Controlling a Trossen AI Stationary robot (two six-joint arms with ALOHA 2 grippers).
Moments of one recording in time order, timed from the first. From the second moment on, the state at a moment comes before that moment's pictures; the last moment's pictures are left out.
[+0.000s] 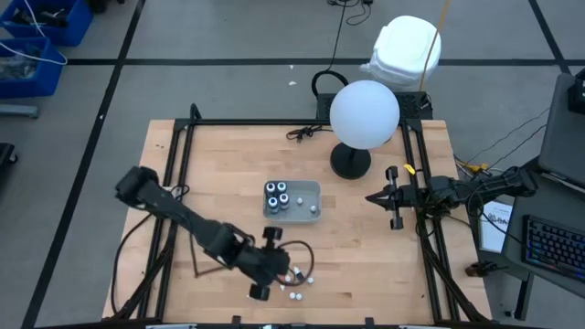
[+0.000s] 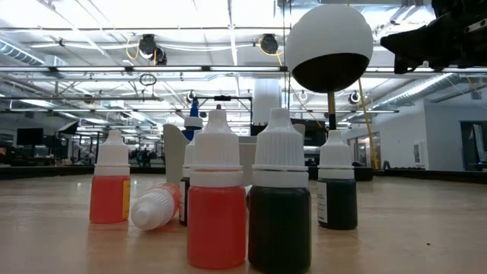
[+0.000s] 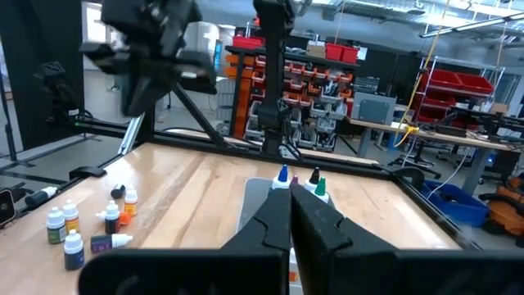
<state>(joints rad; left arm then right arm) -0.53 1.81 1.57 -0.71 -0.22 -0.25 0.18 0.24 0.07 0.24 0.13 -0.15</state>
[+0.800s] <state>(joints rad) -0.54 1.96 1.60 -0.80 -0.07 -0.50 0.18 0.24 0.07 0.22 0.13 -0.13</state>
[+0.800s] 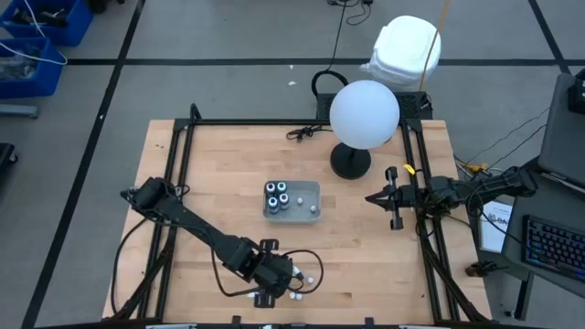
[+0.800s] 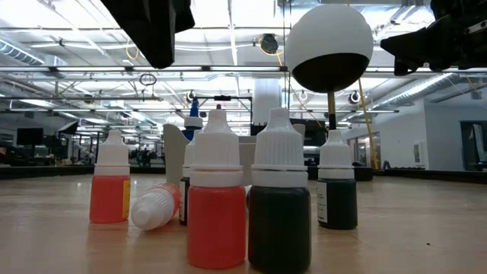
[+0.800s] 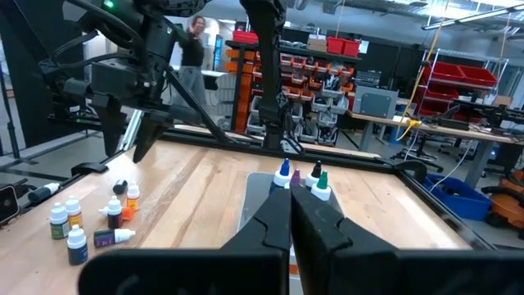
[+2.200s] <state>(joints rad) -0.55 1.96 1.40 -0.63 -0.05 -0.48 0.18 0.24 0.07 0.21 0.13 -0.12</state>
